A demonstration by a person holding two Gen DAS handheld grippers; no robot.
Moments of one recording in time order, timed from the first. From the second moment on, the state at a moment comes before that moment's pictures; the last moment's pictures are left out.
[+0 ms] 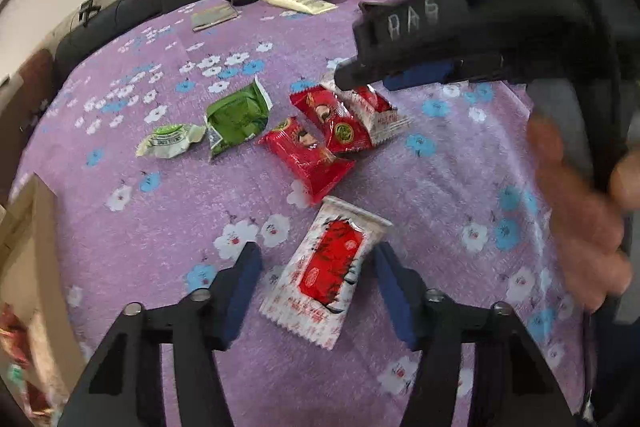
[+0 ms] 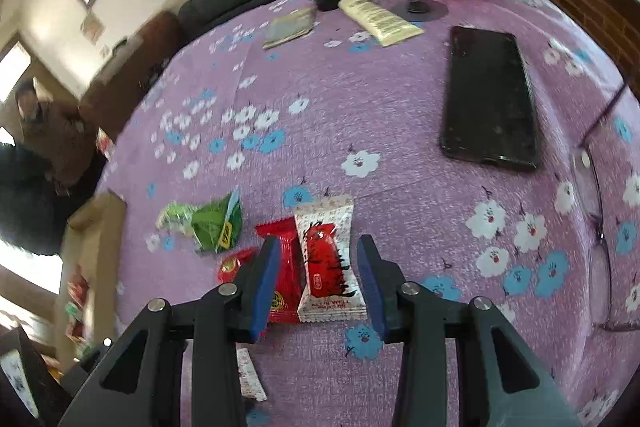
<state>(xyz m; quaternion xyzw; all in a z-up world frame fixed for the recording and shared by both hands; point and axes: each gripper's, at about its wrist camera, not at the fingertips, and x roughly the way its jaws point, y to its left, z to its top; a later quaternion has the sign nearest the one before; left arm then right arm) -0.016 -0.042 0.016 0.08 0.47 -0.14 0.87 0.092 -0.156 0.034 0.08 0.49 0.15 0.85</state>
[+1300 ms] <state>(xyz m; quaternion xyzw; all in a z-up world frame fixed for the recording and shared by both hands) -0.004 0.019 0.020 -0.12 0.43 -0.15 0.88 0.059 -0.129 0.045 0.05 0.43 0.20 0.88</state>
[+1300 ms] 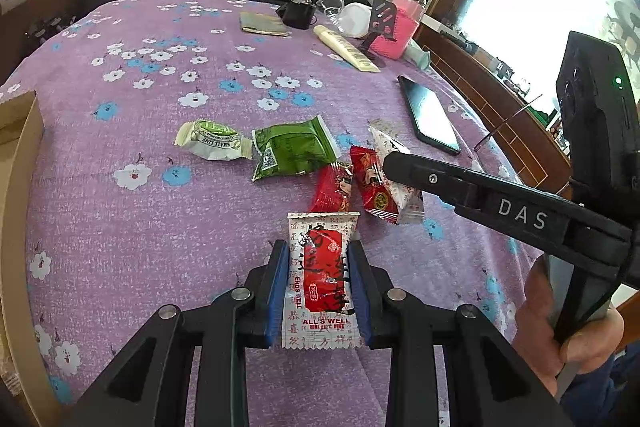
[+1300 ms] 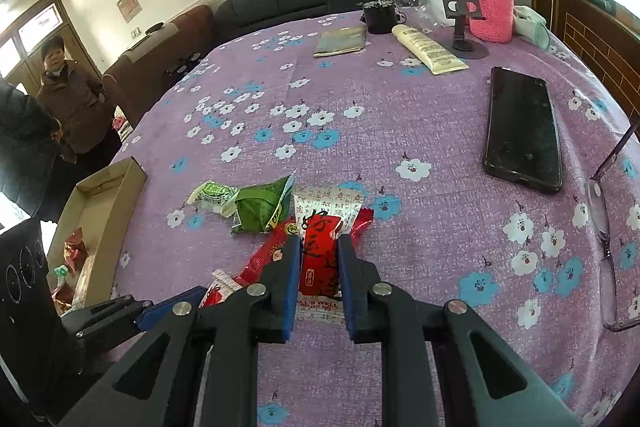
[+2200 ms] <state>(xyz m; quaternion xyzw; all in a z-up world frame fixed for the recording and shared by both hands) -0.010 0.022 0.028 -0.13 0.41 -0.15 0.89 0.049 -0.130 0.057 0.06 0.41 0.22 0.89</state>
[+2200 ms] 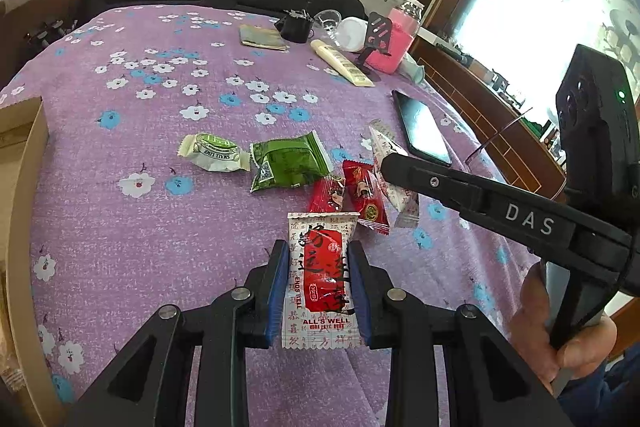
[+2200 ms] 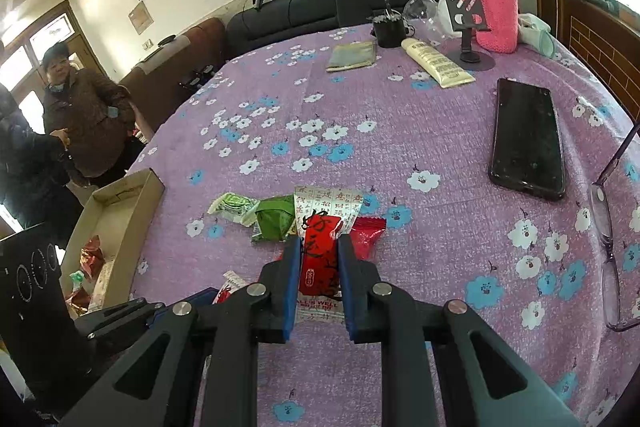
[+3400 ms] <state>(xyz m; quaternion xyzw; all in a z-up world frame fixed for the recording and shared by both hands) -0.093 0.107 0.089 -0.18 0.34 -0.09 0.92 0.034 -0.116 0.065 0.07 0.40 0.25 0.88</state>
